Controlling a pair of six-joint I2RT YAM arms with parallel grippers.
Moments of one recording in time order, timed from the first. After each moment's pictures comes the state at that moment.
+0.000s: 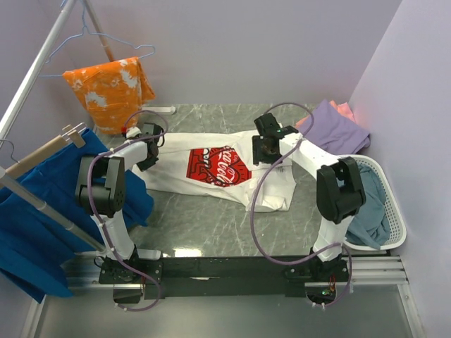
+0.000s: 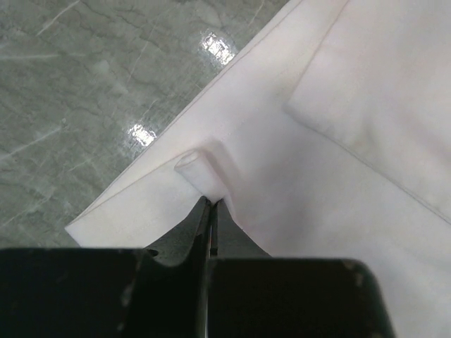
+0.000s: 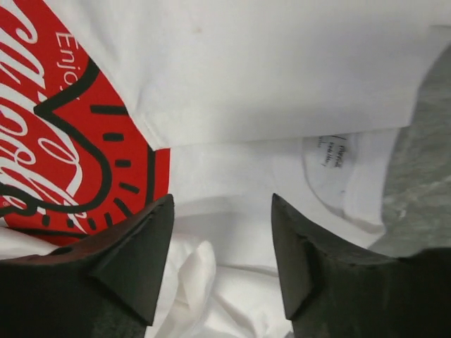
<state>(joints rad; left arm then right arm) -0.14 1.87 1.20 -0.47 -0.55 -0.75 0.42 1.85 1.41 -0.69 0.16 0.35</state>
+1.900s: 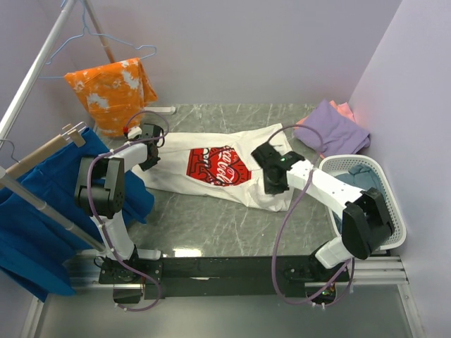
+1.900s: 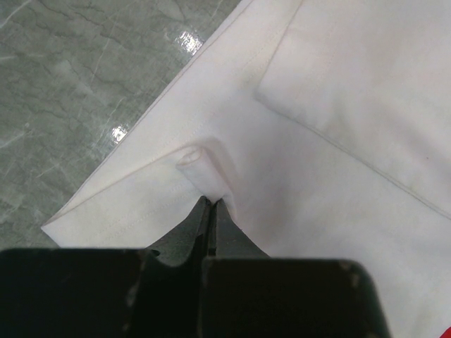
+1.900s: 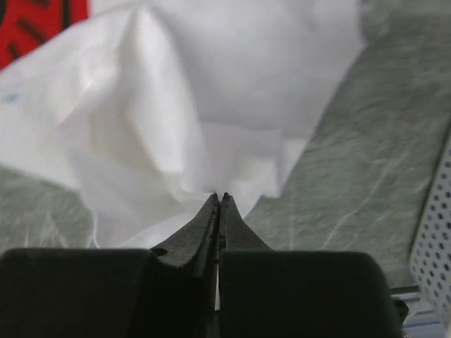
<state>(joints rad) -0.14 1.86 1.17 -0.40 -0.49 -0.72 0.64 1.49 1.08 -0.88 0.31 0.54</state>
